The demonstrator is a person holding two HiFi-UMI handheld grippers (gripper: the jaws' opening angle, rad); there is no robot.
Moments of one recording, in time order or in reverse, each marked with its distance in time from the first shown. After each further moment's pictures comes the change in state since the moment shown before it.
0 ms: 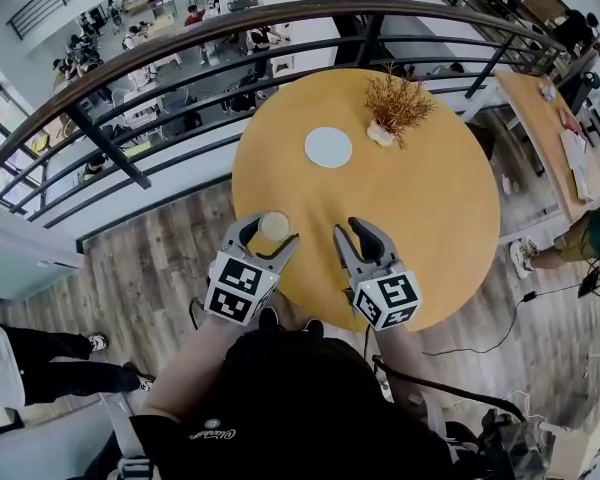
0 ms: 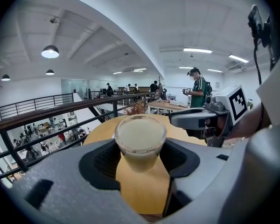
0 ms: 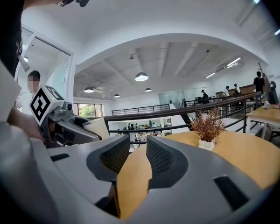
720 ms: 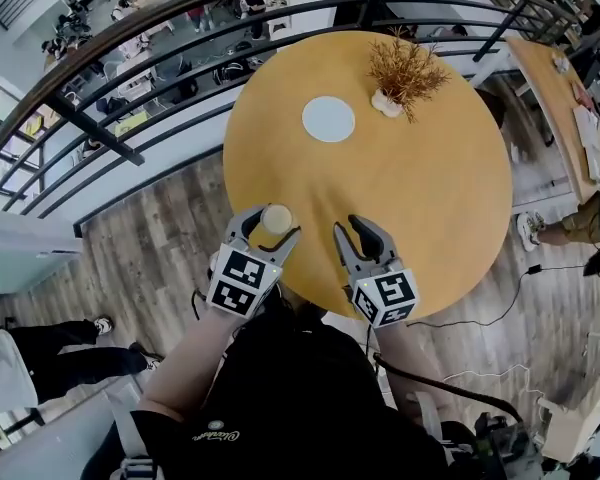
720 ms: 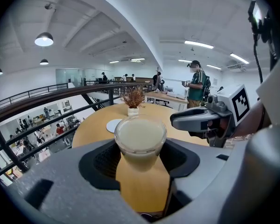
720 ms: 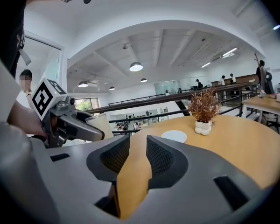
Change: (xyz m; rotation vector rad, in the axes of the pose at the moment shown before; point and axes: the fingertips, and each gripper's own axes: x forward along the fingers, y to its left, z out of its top) left arm 0.042 0.004 -0.043 -0.018 0.124 -0.070; right arm 0.015 -0.017 -0.062 0.064 0.123 -0.041
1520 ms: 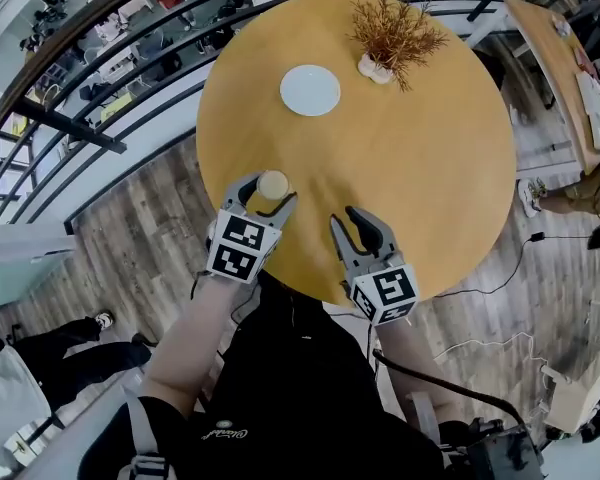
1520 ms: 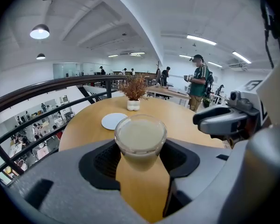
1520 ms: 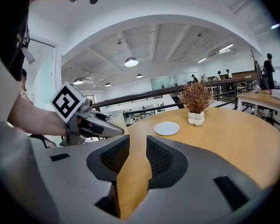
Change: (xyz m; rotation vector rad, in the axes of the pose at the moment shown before) left arm 0.083 0.023 -0.017 -0.020 0.065 -0.024; right arm 0.003 -0.027 -0.031 0.030 0.060 -0.037
